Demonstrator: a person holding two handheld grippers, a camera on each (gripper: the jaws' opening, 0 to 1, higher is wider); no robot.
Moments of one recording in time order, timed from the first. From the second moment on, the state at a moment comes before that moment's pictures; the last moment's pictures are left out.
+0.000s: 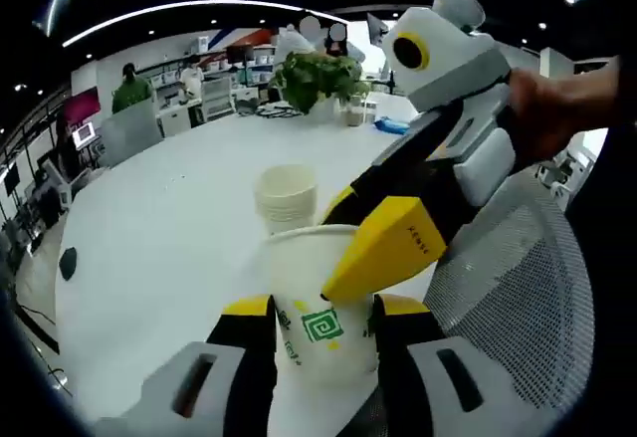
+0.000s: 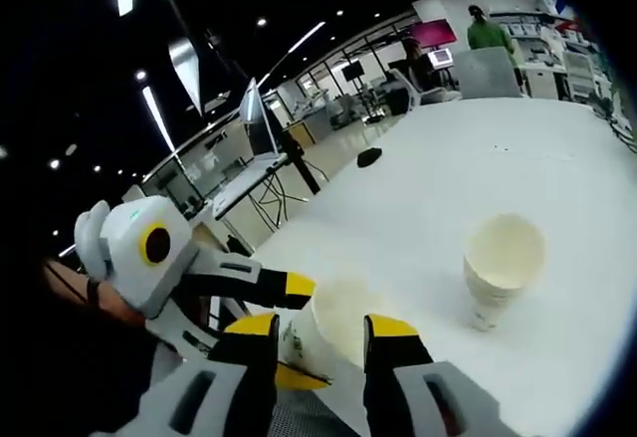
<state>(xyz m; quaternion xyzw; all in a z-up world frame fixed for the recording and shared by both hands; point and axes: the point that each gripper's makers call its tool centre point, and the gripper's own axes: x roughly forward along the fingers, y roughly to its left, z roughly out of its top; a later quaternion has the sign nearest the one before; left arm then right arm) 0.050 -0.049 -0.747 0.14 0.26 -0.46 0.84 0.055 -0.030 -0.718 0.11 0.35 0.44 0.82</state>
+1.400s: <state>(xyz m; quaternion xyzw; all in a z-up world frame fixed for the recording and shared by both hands) 0.037 -0.063 -0.750 0.14 0.27 -0.48 0.82 0.045 -0.051 -0.723 0.15 0.35 0.41 0.83</state>
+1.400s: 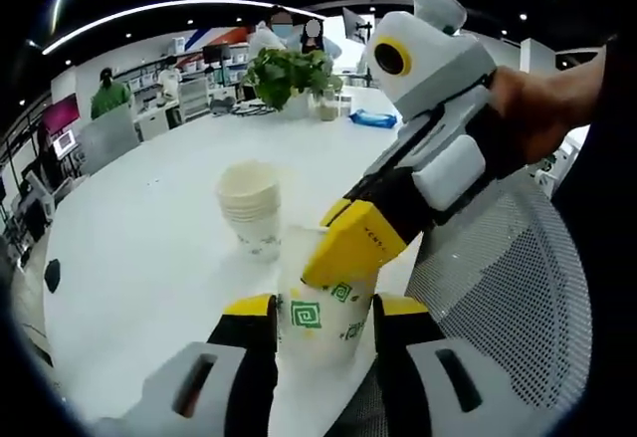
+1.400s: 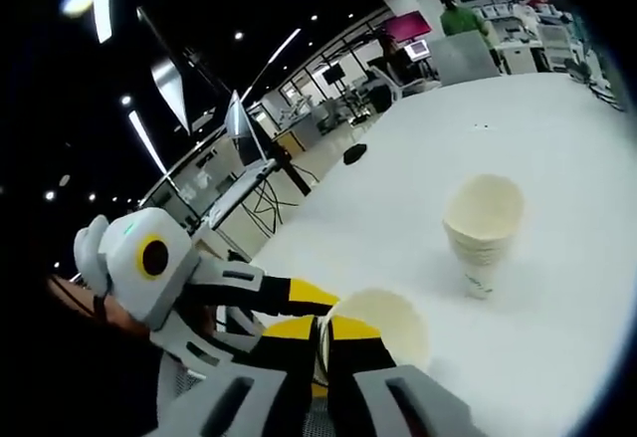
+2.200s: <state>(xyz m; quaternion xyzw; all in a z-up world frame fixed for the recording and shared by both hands) 0.063 0.011 -0.778 0.11 0.32 -0.36 0.87 0.133 -0.128 -0.650 0.16 0.25 0.31 0.90</state>
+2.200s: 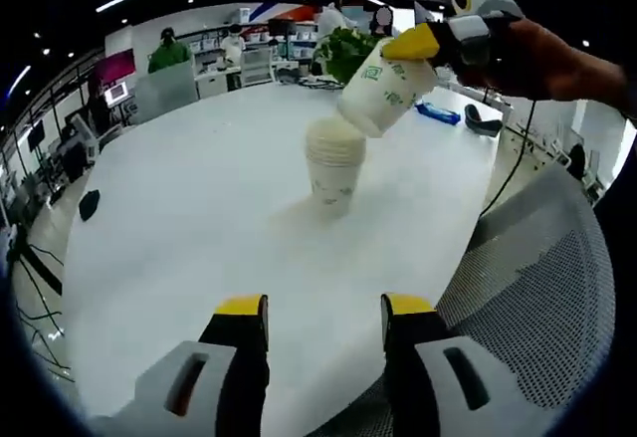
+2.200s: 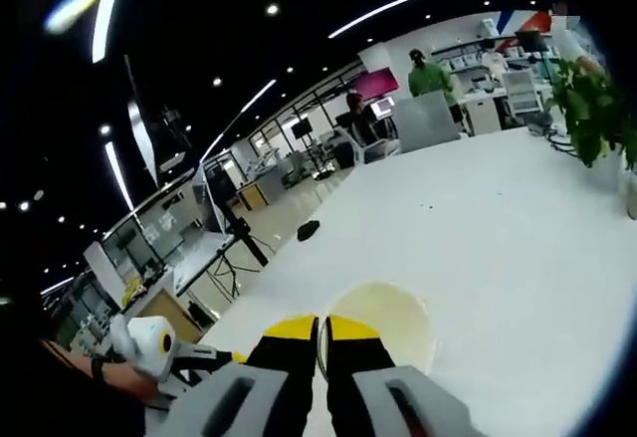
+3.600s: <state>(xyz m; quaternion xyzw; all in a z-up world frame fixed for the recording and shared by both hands) 0.063 0.012 -0.778 0.10 0.33 -0.34 0.88 0.170 -0.108 -0.704 0.04 0.31 0.31 0.90</state>
